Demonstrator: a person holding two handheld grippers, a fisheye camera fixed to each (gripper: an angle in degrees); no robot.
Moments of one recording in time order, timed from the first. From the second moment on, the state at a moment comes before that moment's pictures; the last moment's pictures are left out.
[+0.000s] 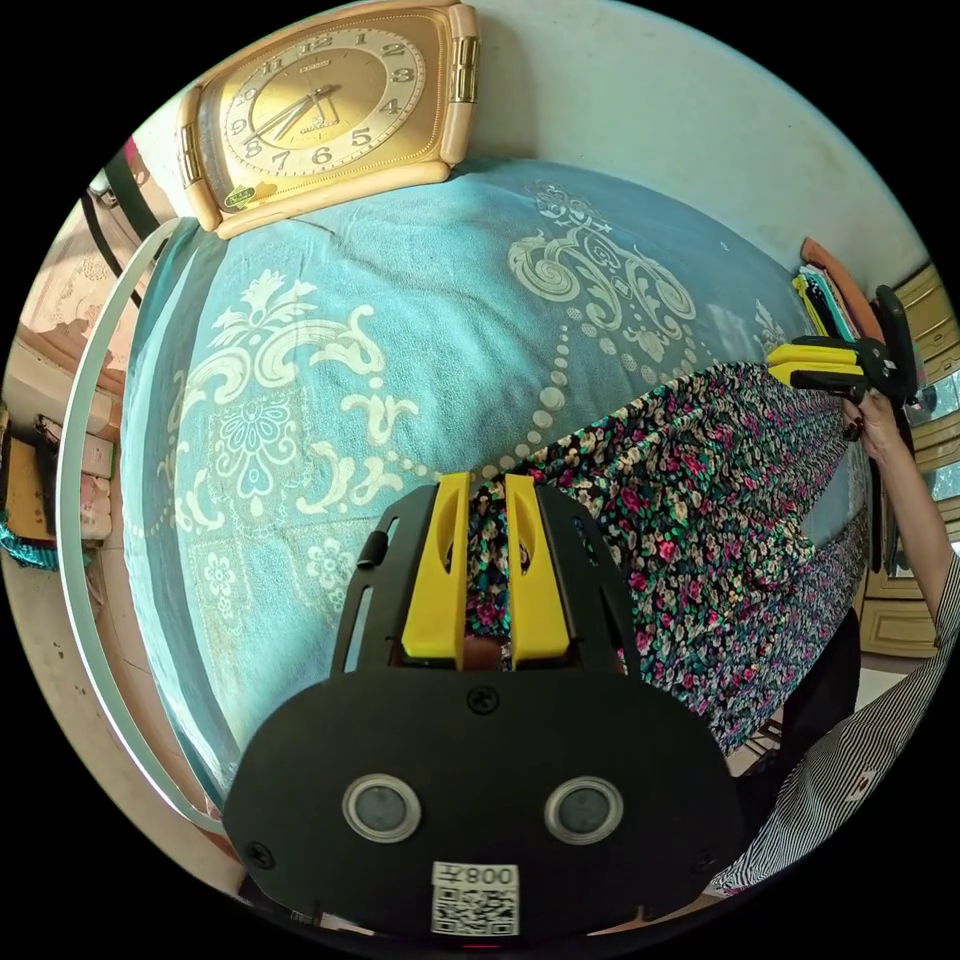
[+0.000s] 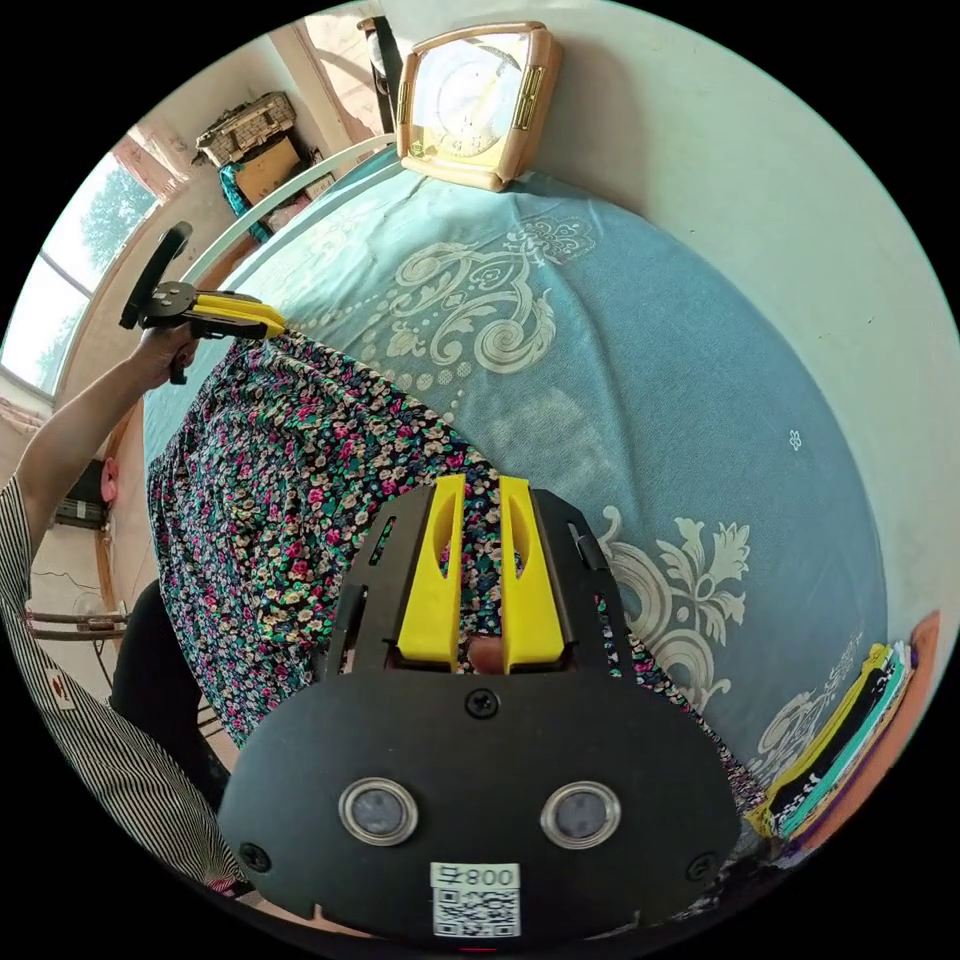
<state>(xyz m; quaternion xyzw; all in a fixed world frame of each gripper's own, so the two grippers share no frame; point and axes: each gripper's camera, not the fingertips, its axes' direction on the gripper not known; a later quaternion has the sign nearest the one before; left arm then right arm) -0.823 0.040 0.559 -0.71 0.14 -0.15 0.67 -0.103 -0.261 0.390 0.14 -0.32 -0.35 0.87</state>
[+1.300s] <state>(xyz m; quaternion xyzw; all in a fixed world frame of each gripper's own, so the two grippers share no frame) -0.780 -0.081 0.506 -0.71 0.12 -0.09 0.69 -0.125 -0.186 0.353 0.11 -0.31 -0.31 0.89</state>
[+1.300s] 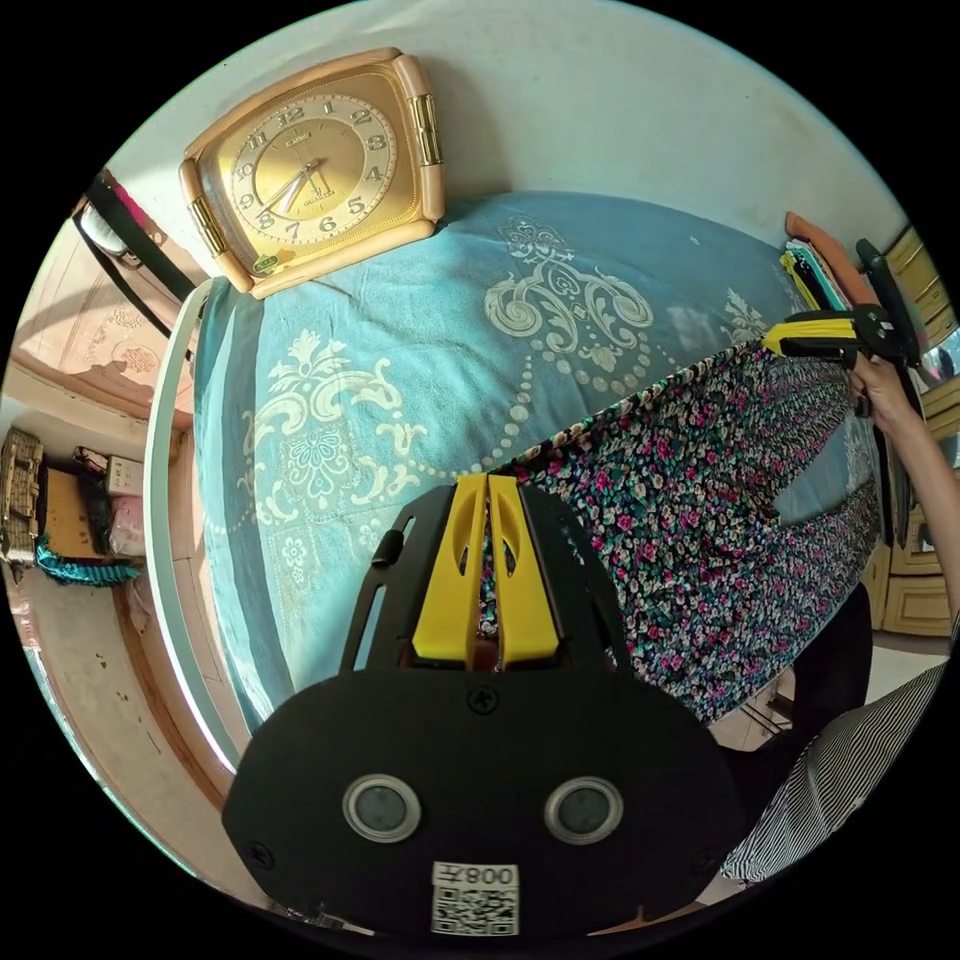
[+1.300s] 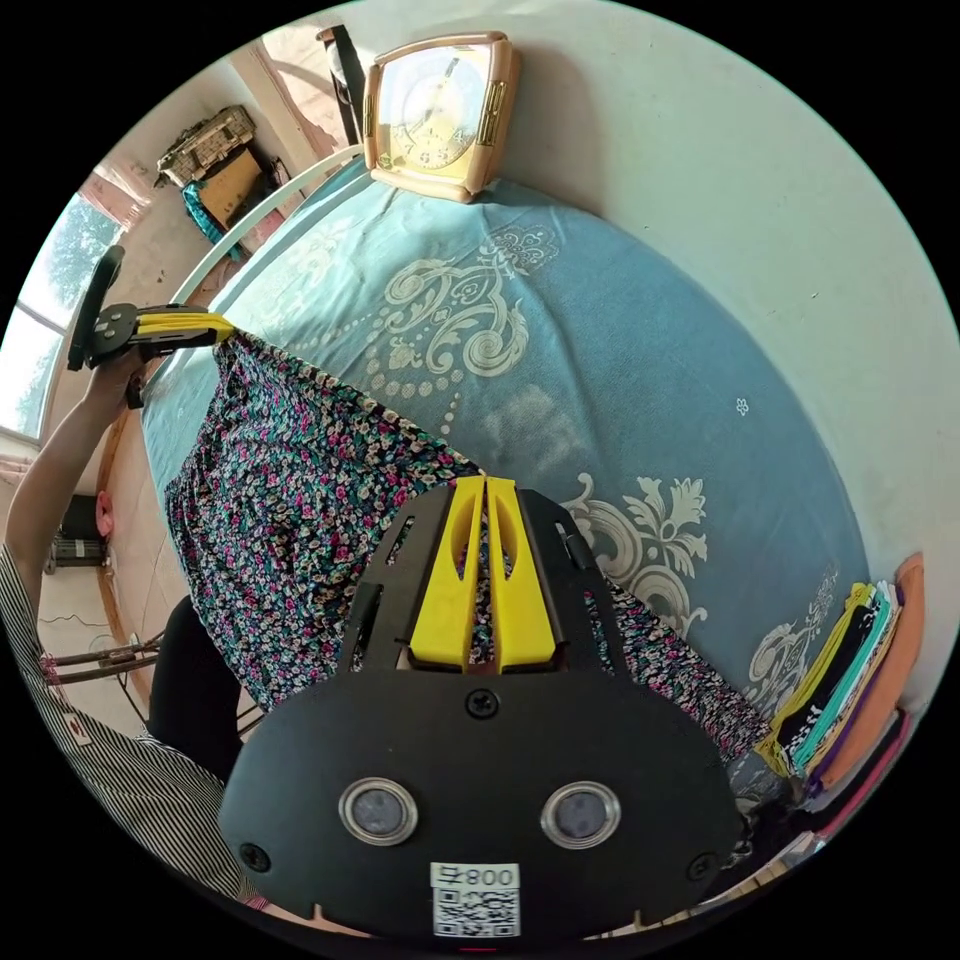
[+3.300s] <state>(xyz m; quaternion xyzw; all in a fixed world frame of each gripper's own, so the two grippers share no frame) -0.713 0.083 0.193 -0.78 0.18 -0.07 0.59 -0.166 0.229 0.567 -0.01 -0.41 -0.33 0.85</state>
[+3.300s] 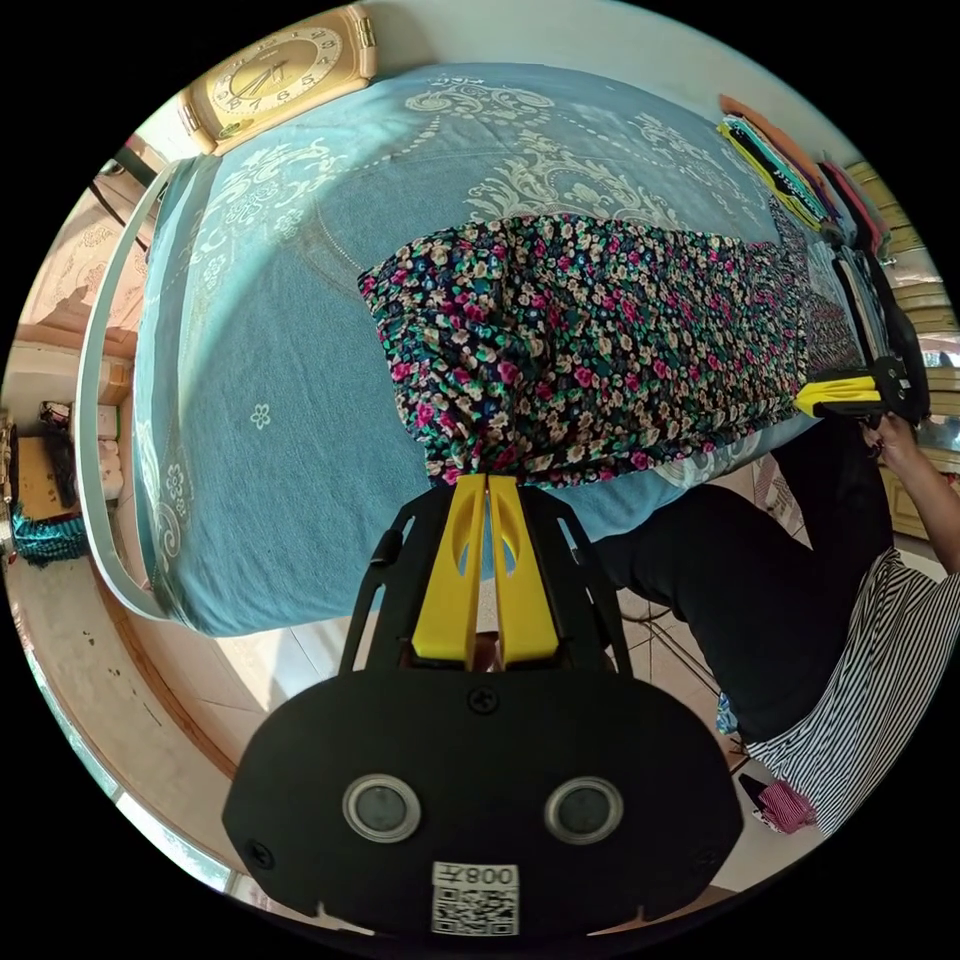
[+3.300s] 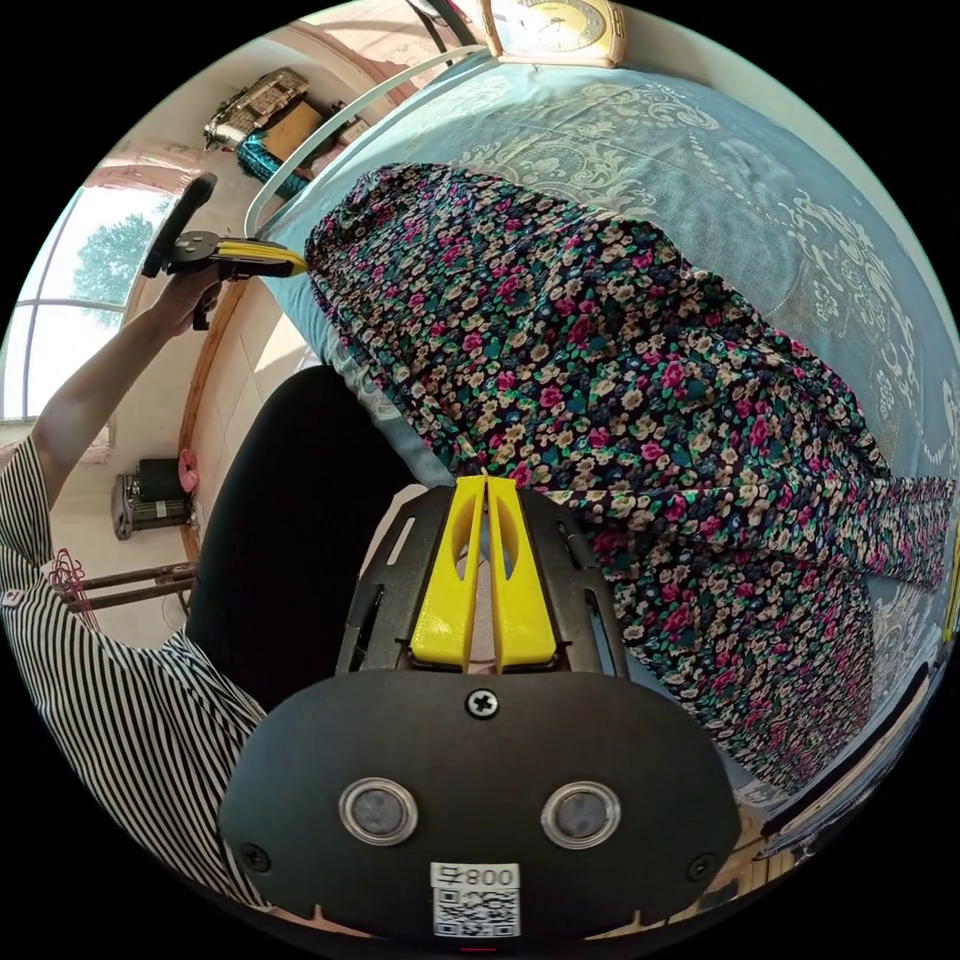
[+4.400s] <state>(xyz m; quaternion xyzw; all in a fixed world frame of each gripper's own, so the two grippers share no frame) -0.600 0.189 0.201 -0.69 0.30 -0.24 0.62 -0.115 0.288 0.605 0.04 -0.39 -0.33 0.86</state>
